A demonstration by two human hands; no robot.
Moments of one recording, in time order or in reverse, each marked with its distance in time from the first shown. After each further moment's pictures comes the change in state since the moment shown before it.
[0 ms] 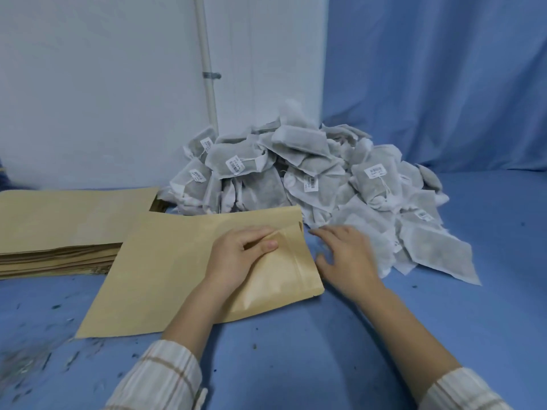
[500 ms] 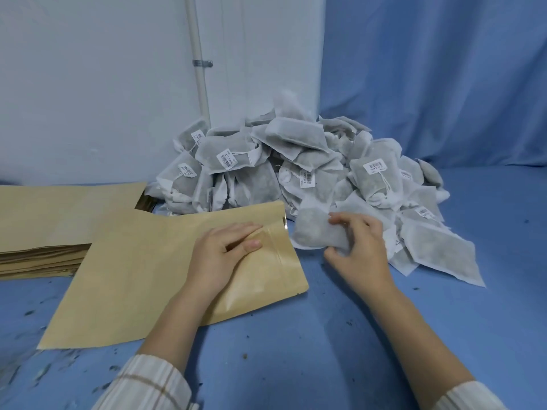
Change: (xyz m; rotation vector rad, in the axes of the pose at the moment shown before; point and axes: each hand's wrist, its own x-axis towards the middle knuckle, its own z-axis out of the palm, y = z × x) left_hand 0.001 -0.022 -0.003 0.085 0.074 0.063; right_hand 0.000 0.013 -0.006 0.390 0.215 0.145
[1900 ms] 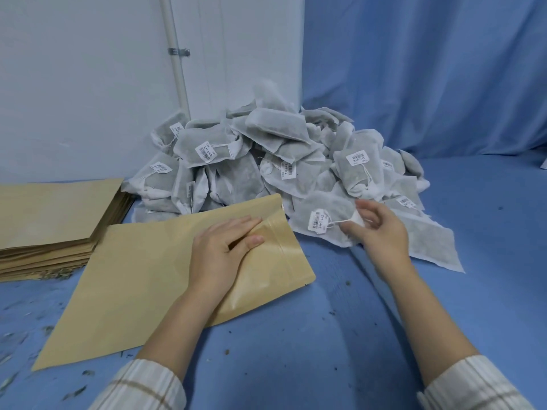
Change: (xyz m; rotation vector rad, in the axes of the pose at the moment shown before) left_hand -0.005 0.017 0.027 0.088 0.063 -0.007; right_hand 0.015 0.031 -0.034 0.395 0.132 0.397
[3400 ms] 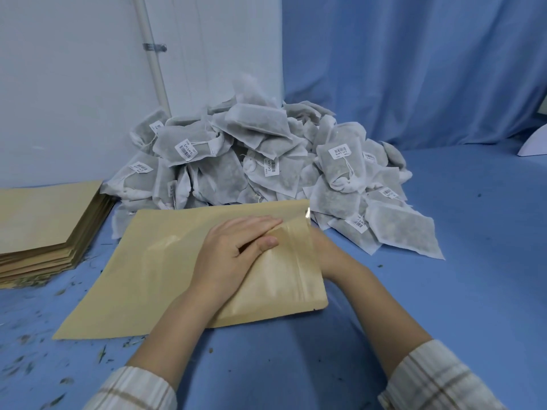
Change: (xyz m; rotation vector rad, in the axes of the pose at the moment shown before) left_hand -0.002 0.030 0.013 -0.051 -0.173 0.151; right_hand -0.026 -0.018 0.039 -0.286 -0.725 -0.024
